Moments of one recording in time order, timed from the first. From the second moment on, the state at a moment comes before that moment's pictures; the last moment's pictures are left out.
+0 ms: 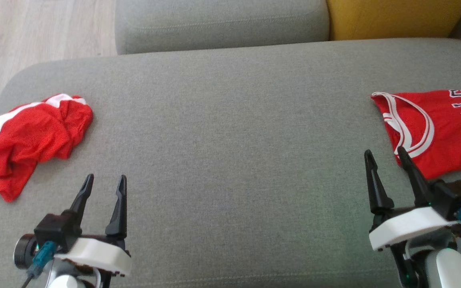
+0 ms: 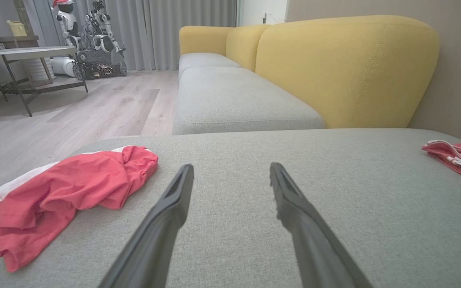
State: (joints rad) left arm 0.03 0.27 -0.28 0.07 -0.32 0.11 -0.24; right arm 0.01 -0.05 0.01 0.00 0.15 0.13 0.03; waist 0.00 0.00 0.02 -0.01
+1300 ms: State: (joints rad) left arm 0.06 0.29 -0.29 0.06 -0.34 0.14 -0.22; right arm 0.06 -0.05 -0.02 -0.04 0.13 0.13 0.08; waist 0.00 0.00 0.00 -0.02
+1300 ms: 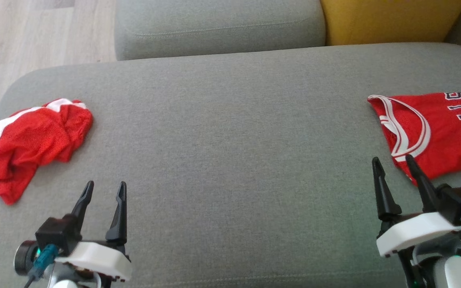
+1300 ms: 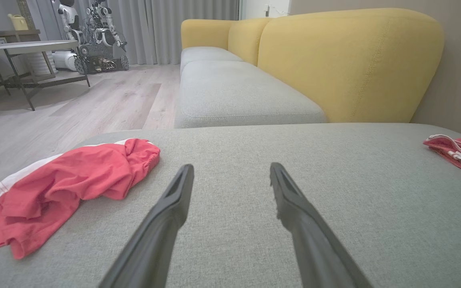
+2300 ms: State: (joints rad) left arm 0.01 0.27 -0.31 0.10 -0.35 0.14 -0.24; right arm 0.10 -0.04 -0.02 -0.09 0.14 0.13 0.09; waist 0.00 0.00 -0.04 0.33
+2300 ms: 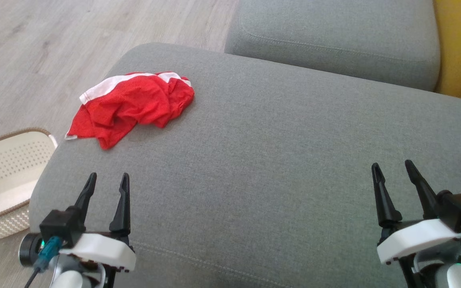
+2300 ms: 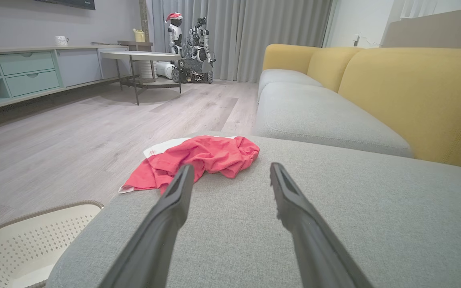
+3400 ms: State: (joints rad) left arm -0.43 0.28 -0.20 0.10 -0.35 0.07 -0.26; right arm -0.01 -0.04 -0.03 -0.21 0.08 0.13 0.17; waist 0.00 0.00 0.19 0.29
